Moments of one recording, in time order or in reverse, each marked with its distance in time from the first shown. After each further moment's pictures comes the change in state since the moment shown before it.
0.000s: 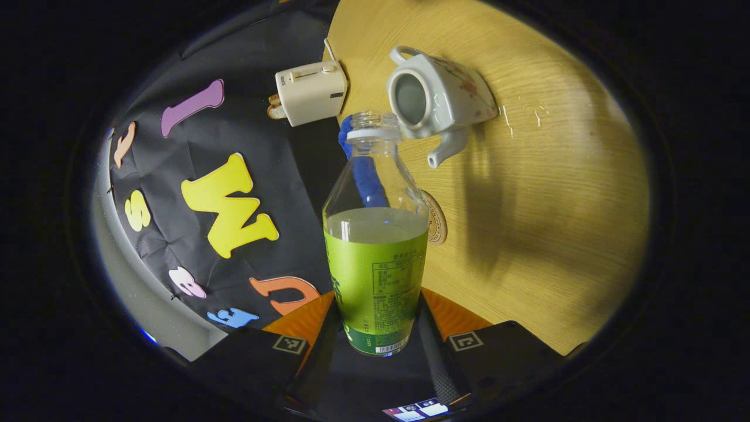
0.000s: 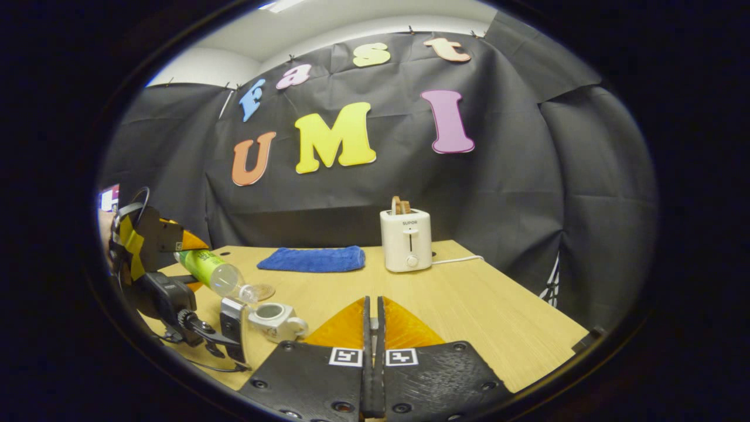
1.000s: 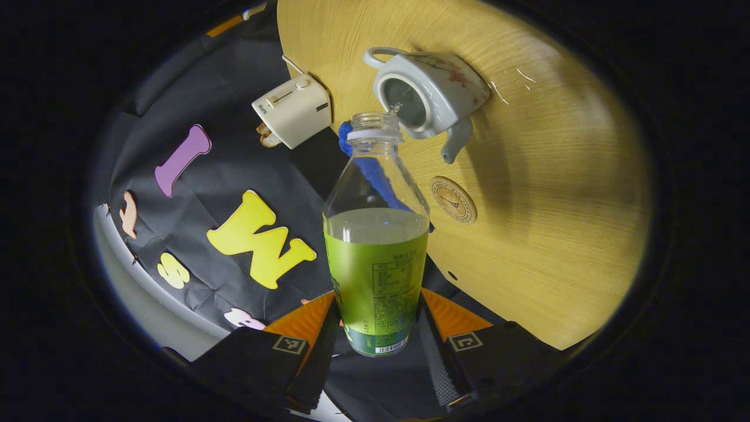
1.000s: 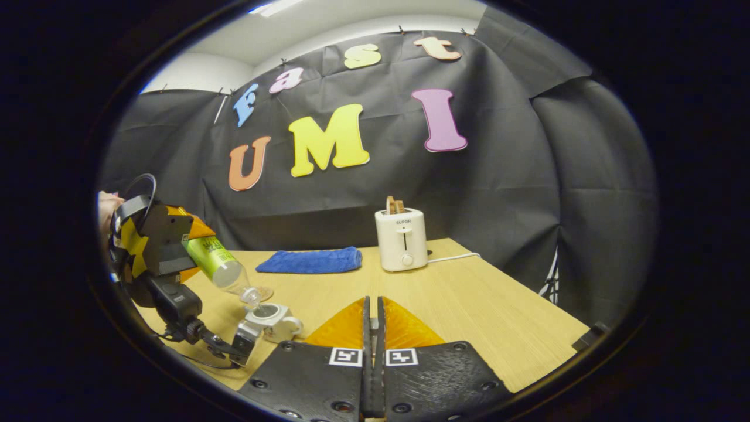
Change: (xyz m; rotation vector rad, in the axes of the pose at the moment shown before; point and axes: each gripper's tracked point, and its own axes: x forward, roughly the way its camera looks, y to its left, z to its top) left arm -0.005 0.043 0.010 0.299 0.069 0.134; right arm -0.003 -0.012 -0.003 0.039 -0.003 -0.001
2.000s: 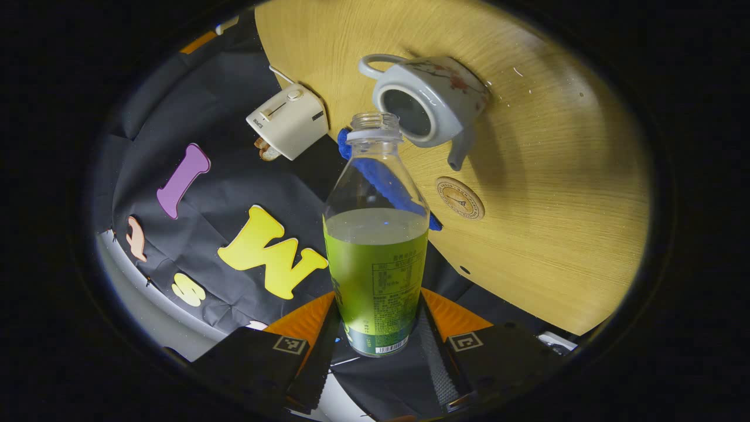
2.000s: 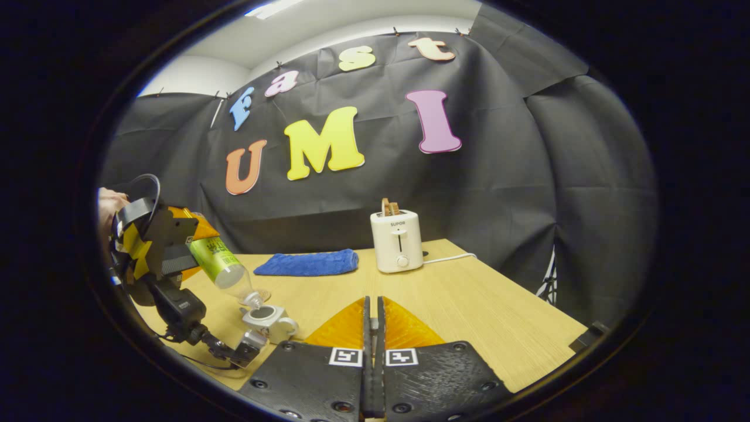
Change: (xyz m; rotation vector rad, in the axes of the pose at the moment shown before) left arm -0.003 0.013 0.006 0.040 -0.016 0.035; right arm -0.005 -0.009 0.004 0.012 -0.013 -0.009
